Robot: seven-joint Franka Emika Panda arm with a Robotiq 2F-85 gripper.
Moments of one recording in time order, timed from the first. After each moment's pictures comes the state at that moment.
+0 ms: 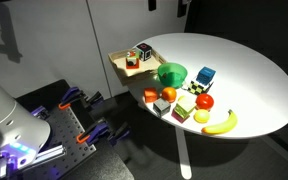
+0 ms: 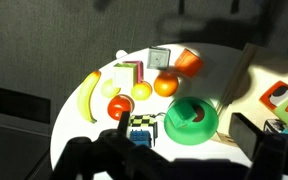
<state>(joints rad) -0.12 -0.36 -0.20 -2.37 -0.12 2.08 -0.21</state>
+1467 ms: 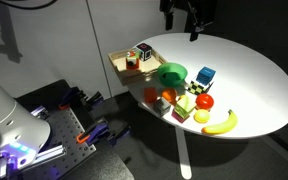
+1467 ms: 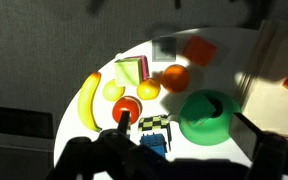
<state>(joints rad) -0.15 -0.14 -0.21 -2.28 -0.06 2.18 -0.18</state>
